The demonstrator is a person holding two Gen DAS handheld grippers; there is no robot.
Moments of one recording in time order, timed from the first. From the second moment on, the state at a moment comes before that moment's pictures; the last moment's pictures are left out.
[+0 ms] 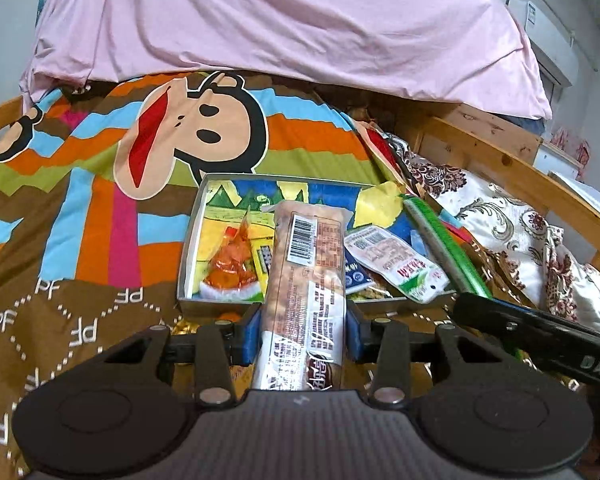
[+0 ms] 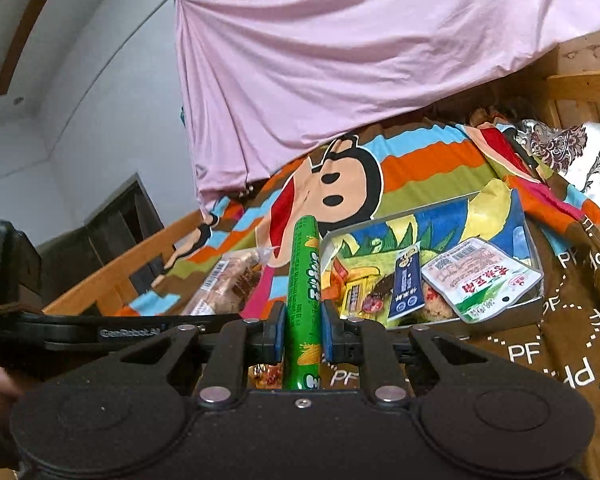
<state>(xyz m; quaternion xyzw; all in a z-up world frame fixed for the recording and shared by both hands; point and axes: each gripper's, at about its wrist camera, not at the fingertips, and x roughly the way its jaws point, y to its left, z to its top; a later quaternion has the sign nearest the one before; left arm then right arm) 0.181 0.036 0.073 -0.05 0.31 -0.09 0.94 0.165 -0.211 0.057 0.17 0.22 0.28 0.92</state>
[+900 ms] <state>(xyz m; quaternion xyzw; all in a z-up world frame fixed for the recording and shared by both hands) 0.367 0.039 0.009 -0.07 0.32 -0.08 0.94 0.258 -0.208 0.026 0.15 0.21 0.21 0.94</state>
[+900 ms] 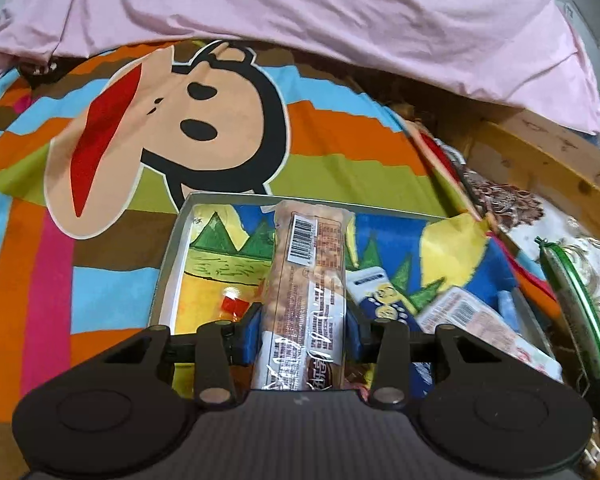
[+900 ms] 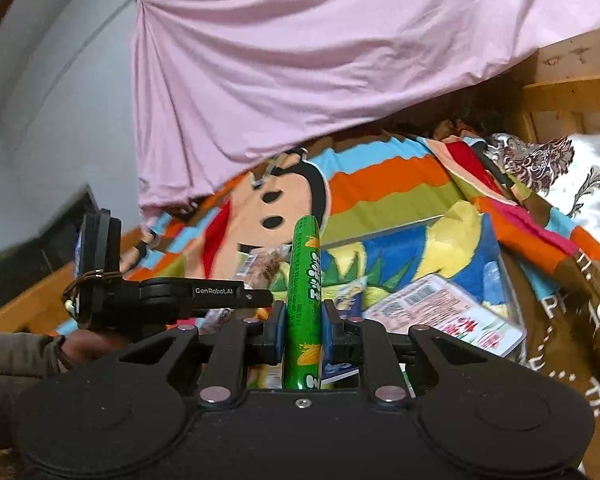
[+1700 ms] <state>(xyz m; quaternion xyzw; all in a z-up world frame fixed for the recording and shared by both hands) 0.382 0.045 -0.034 -0.11 0.33 -0.10 0.93 0.365 -0.138 -0.018 -0.02 0.29 0.12 0.95</state>
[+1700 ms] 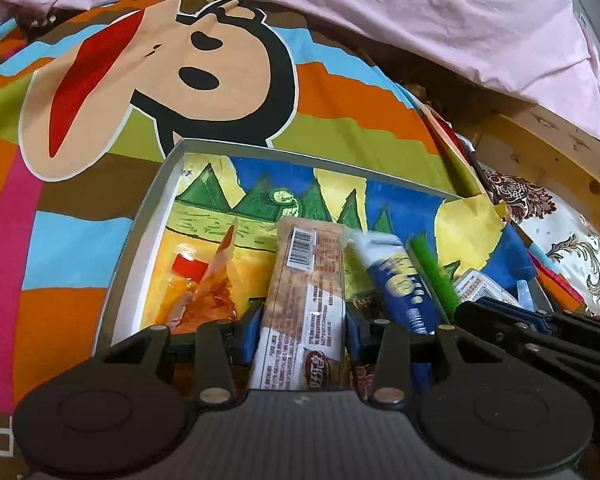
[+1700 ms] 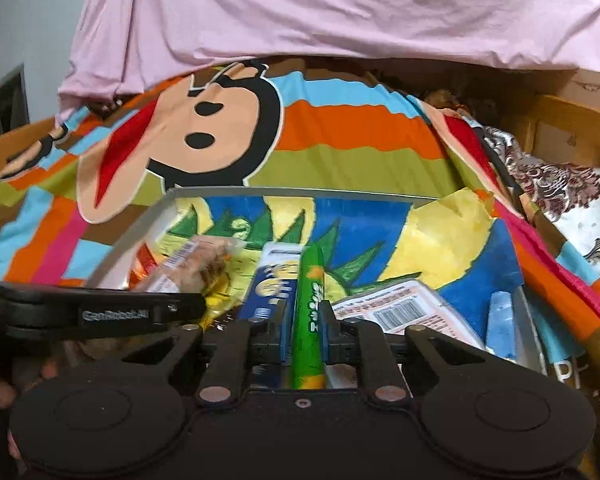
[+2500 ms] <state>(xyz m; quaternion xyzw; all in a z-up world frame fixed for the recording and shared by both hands) 0.304 0.054 0.031 -0.10 0.24 -0.06 0.96 0.284 -0.170 0.049 -0.01 0.17 0.11 0.98</state>
